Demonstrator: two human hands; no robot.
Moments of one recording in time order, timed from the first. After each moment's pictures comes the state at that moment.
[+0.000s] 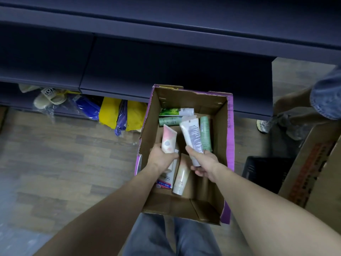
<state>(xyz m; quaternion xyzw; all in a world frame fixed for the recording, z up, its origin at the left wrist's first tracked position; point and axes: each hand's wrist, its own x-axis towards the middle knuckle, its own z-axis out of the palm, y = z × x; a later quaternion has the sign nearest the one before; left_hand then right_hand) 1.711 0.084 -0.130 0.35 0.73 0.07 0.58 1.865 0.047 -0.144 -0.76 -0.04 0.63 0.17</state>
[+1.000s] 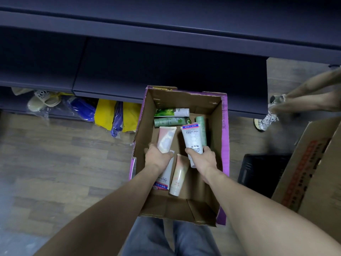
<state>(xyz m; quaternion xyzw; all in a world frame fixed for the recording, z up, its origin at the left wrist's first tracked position) 1.719 0.091 -0.136 0.42 0.75 0.01 0.50 1.864 0.046 -0.157 -0.84 -0.14 0.48 0.20</state>
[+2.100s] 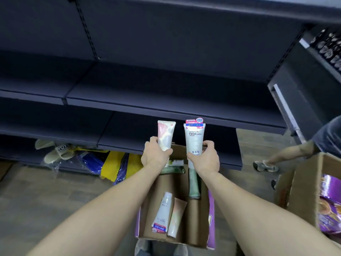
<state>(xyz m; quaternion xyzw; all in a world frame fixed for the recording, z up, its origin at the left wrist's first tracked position) 1.714 0.135 0.058 0.58 0.72 0.17 0.33 1.866 0.086 0.046 -0.84 -0.37 0.26 0.29</state>
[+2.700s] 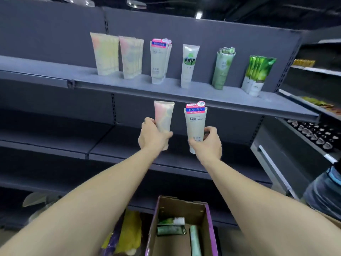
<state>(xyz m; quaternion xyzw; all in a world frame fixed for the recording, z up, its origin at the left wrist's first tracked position) 1.665 0.190 0.288 0.60 0.64 0.42 0.24 1.825 0.141 0.271 -0.76 -0.44 0.11 0.47</state>
